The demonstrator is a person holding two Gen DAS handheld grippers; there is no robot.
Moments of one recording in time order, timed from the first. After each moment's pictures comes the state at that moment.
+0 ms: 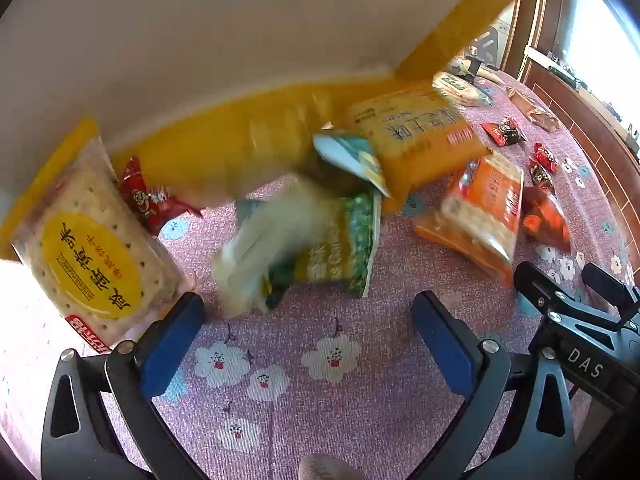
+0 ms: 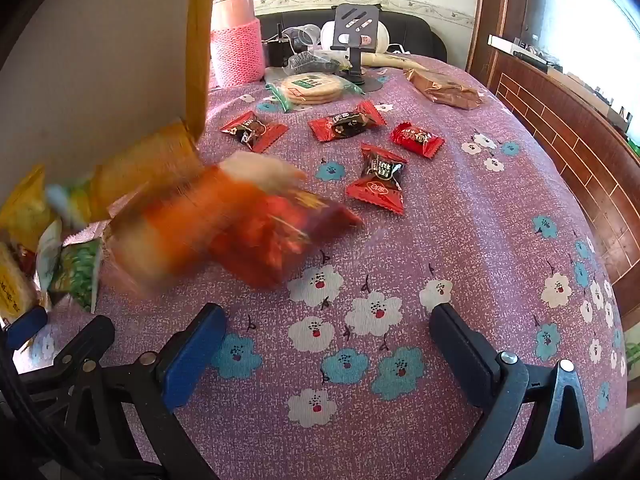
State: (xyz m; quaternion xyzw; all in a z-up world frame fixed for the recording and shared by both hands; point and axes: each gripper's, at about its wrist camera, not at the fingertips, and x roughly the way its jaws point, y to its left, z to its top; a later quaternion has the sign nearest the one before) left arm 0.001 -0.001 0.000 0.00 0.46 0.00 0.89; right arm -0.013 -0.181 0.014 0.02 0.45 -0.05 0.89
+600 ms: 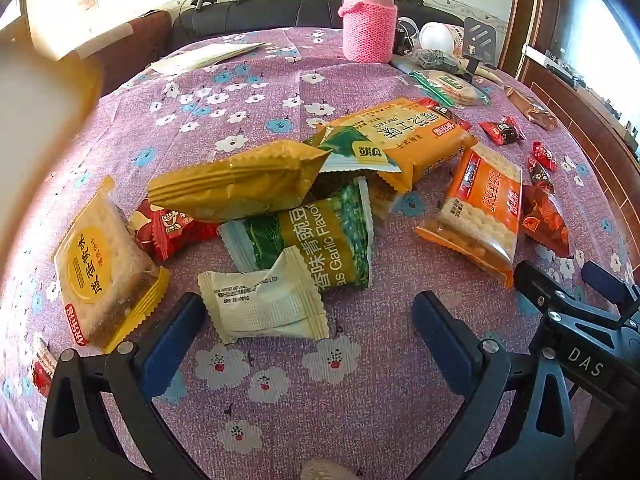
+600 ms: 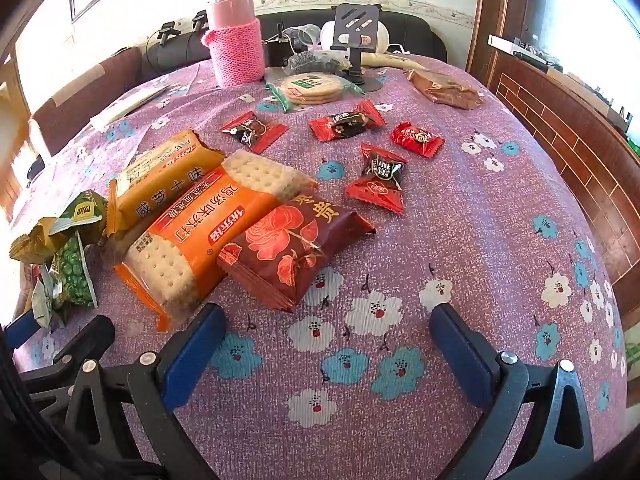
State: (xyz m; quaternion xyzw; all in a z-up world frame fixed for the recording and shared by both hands) left arm 0.005 -0.008 -0.003 0.00 0.45 0.00 0.89; right arm -0.013 -0.180 0.014 0.02 0.45 -0.05 0.89
